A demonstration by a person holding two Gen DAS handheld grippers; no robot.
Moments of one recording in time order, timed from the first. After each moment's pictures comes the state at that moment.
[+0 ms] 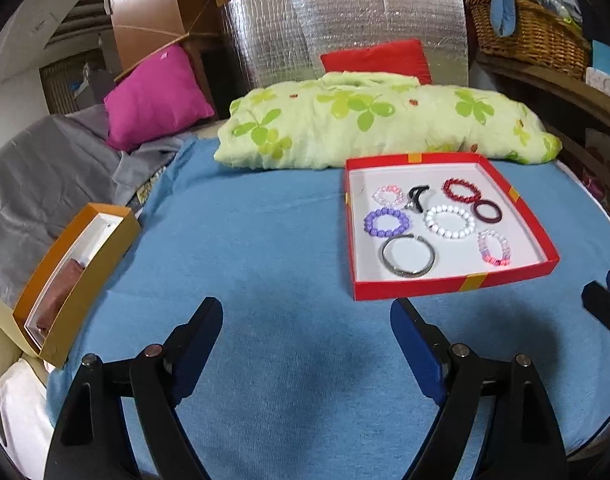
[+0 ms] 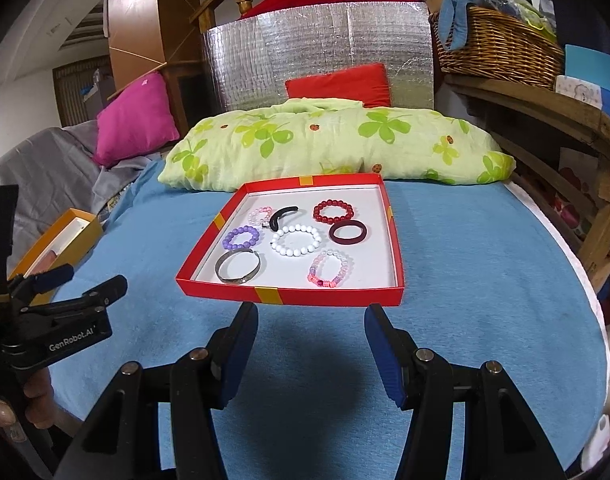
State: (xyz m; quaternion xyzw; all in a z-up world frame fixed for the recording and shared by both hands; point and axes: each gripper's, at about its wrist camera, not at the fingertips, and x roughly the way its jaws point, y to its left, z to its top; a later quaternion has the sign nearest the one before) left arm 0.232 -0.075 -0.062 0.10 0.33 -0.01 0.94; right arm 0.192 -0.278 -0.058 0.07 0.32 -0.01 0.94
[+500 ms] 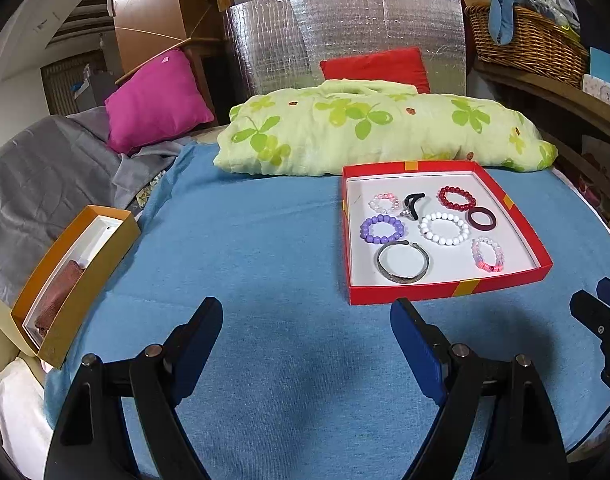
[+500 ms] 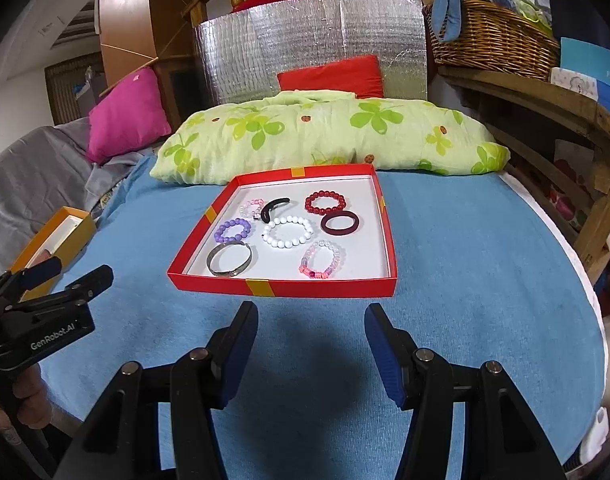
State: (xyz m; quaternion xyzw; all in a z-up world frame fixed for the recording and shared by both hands) left arm 0.228 -0.073 -0.058 0.09 0.33 -0.01 0.94; right arm 0.193 -0.281 -0.062 0.07 0.34 -0.02 0.94
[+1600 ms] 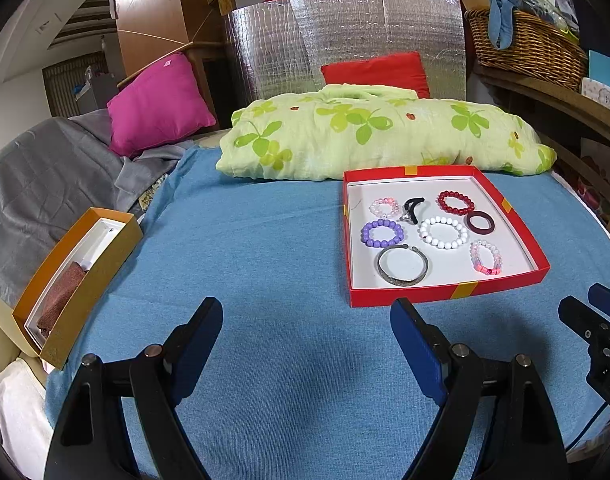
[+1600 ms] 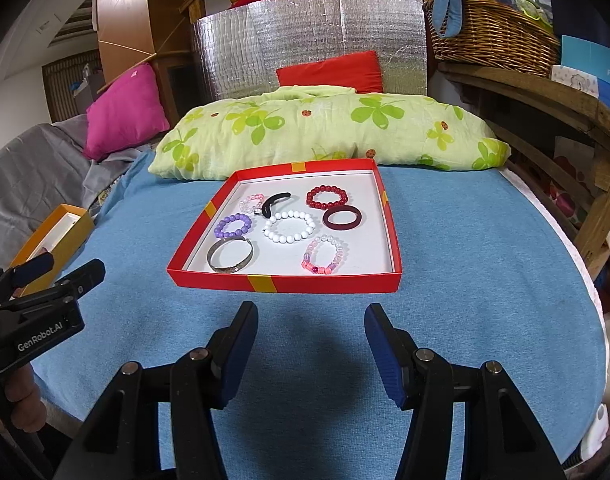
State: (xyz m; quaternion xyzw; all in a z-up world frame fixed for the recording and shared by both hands) left arm 0.224 -0.071 -0.054 0.09 0.32 -0.01 0.94; right arm 0.196 -0.277 -0.066 0.07 0.34 -0.03 0.94
